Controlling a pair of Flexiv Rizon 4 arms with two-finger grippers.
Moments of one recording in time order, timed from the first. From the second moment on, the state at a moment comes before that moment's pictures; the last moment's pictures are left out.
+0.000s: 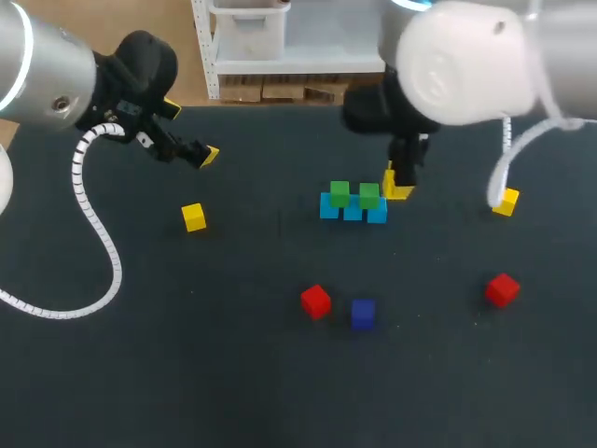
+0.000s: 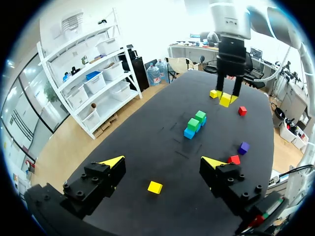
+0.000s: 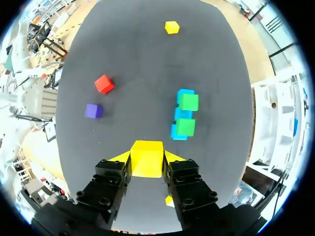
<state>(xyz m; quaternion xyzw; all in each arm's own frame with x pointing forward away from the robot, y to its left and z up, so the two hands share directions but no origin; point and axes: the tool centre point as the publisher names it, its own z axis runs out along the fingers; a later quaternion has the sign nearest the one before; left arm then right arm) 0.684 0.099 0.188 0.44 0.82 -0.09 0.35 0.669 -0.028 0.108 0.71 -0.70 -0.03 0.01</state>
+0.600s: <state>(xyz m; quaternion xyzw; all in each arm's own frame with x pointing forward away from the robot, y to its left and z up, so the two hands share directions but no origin) 0.684 0.099 0.188 0.44 0.82 -0.09 0.35 0.714 0.001 0.089 0.70 -0.72 -0.01 0.03</state>
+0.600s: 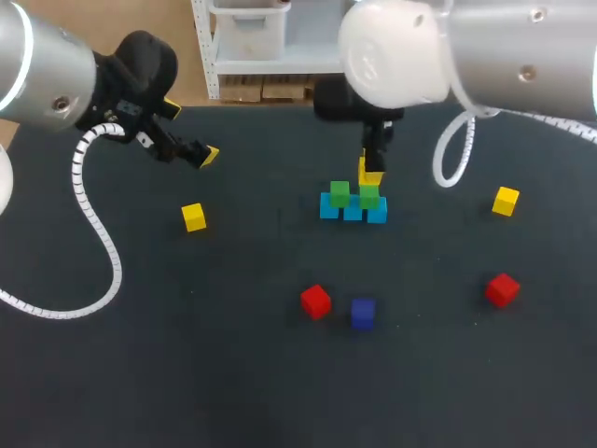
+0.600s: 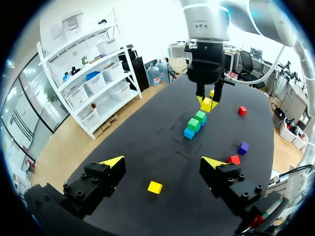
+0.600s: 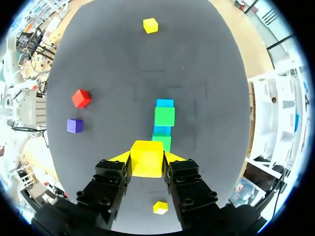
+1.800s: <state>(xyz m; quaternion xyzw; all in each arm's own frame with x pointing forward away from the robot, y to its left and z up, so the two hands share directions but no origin) 0.684 0.099 0.188 0.44 0.82 -0.09 0.35 0.734 0.017 0.055 0.70 -0.71 -0.04 0.06</state>
